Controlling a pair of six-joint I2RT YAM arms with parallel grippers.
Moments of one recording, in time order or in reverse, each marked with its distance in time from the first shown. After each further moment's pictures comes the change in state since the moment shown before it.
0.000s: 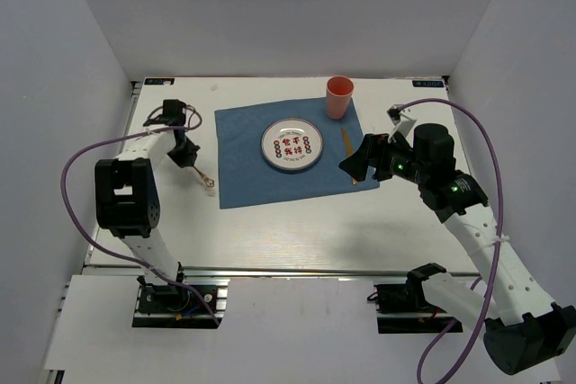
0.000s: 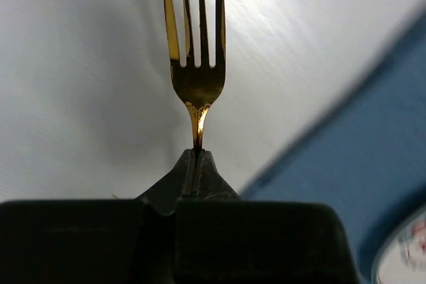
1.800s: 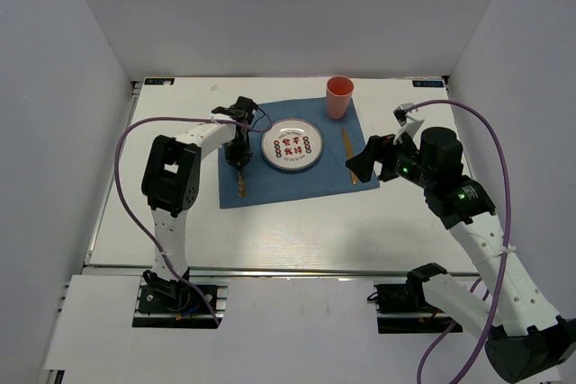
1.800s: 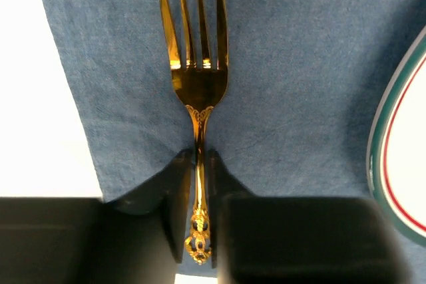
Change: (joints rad) left arm -0.393 0.280 0.335 -0.168 0.009 0.337; right arm -0.003 -0.057 0.001 -0.002 0.063 -0.087
